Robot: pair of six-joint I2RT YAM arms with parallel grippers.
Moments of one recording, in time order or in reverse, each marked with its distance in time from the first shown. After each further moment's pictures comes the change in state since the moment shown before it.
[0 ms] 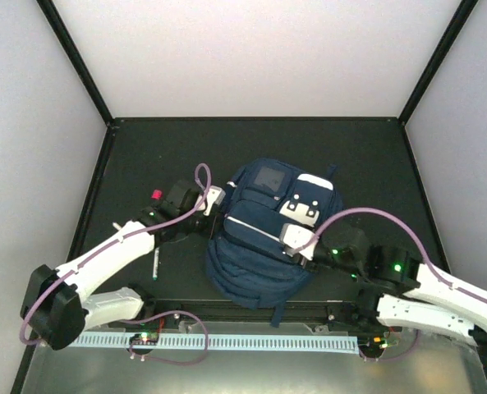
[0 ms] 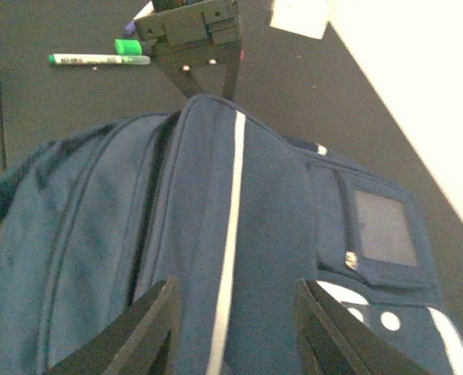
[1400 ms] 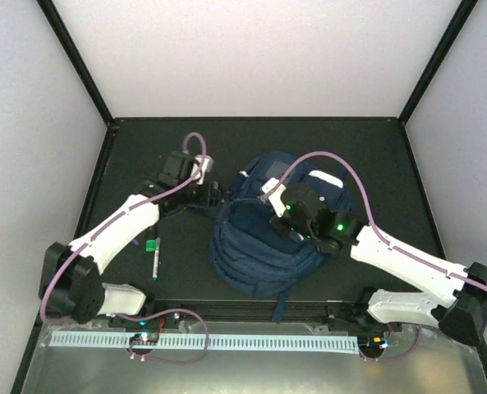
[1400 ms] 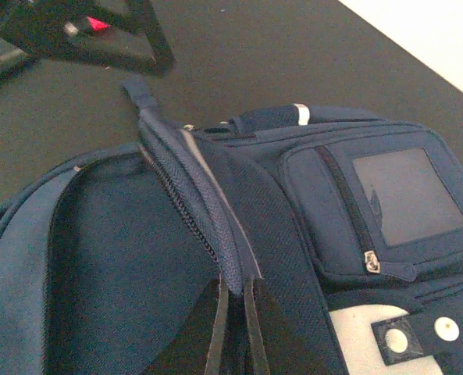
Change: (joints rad) left arm 0.145 0.209 0.213 0.017 -0.093 0.021; right arm -0.199 0.486 0.159 0.187 0.037 0.289
